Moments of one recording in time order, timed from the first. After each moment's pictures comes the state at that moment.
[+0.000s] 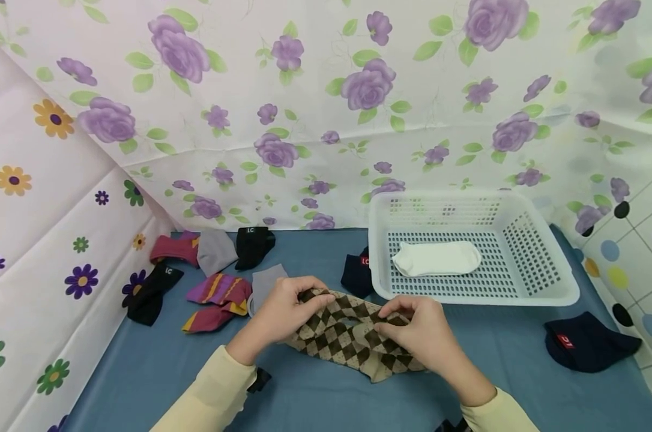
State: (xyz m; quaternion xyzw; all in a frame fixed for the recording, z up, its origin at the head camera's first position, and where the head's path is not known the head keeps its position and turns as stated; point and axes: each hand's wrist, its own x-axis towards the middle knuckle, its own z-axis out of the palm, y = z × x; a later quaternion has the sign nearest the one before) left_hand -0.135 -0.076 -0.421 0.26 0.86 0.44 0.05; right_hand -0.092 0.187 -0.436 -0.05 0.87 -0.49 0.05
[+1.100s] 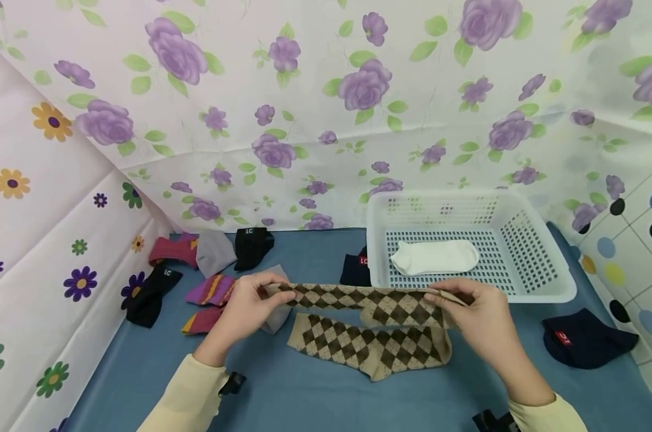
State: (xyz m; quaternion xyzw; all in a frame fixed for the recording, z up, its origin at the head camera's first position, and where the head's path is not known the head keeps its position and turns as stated) left_hand -0.139 -0.129 -0.425 0.16 0.86 0.49 0.02; right_hand -0.090 0.255 -0.417 -0.04 0.90 -0.42 -0.12
